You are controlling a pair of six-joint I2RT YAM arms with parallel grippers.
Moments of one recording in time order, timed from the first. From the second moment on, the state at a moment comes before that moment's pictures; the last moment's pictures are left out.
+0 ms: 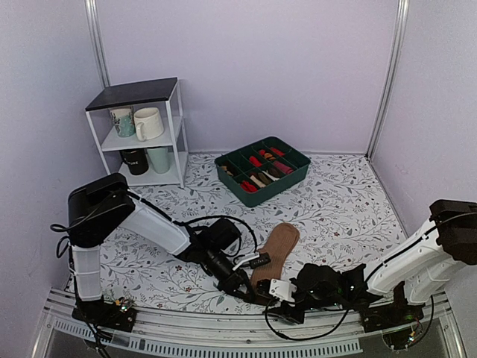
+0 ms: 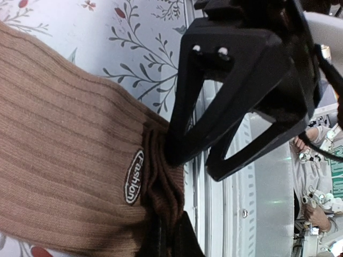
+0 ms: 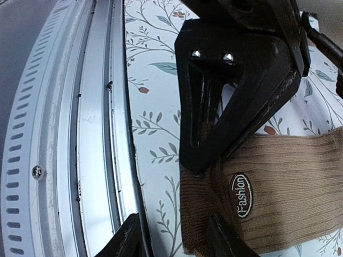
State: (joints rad) left arm -1.04 2.02 0.94 0.09 0.91 -0.08; right arm 1.39 1.53 0.40 0.46 -0.01 0.01
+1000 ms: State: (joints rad) left arm -1.01 1.53 0.61 0.35 0.64 0.11; right arm 1.27 1.55 0.41 0.43 -0.10 0.51
